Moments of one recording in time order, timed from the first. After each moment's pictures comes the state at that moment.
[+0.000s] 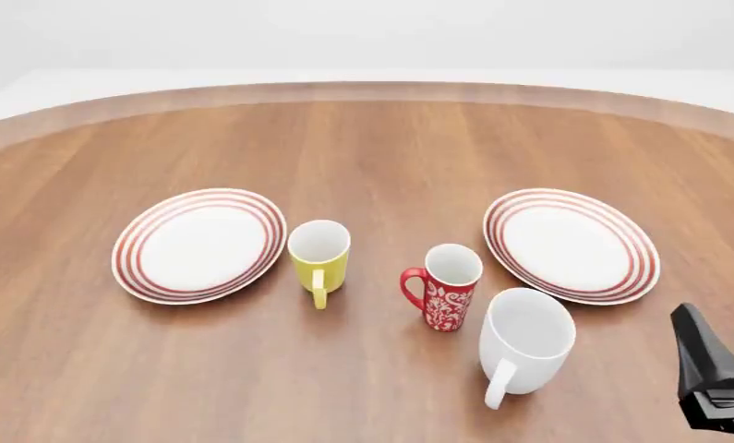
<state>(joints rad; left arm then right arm) -0.16 0.10 -0.44 0.13 0.22 0.00 0.02 -0.01 -0.01 0.02</state>
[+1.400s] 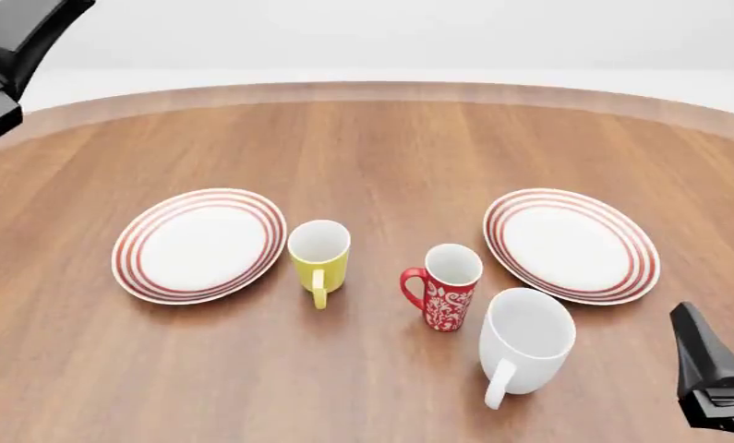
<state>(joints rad) -0.50 0.75 -1.02 0.21 0.85 0.00 0.03 -0.01 -0.02 0.02</state>
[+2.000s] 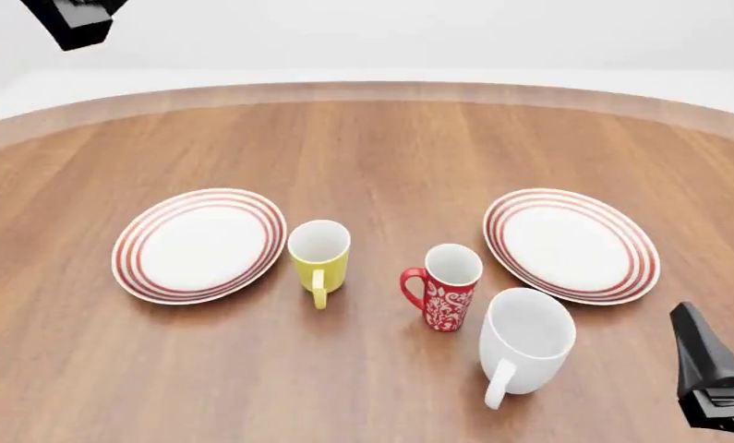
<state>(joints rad) -0.60 1.03 -1.39 0.50 0.90 0.00 0.03 -0.01 -0.02 0.02</state>
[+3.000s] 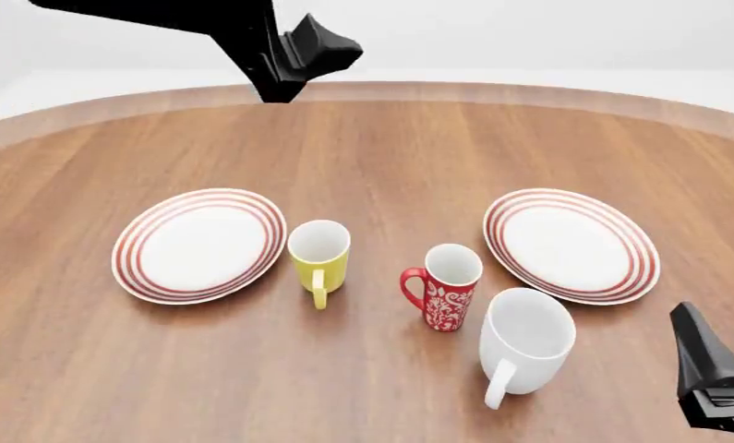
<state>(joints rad) -0.72 1.34 -1.57 0.70 0.69 0.00 0.03 -0.01 -0.02 0.02</state>
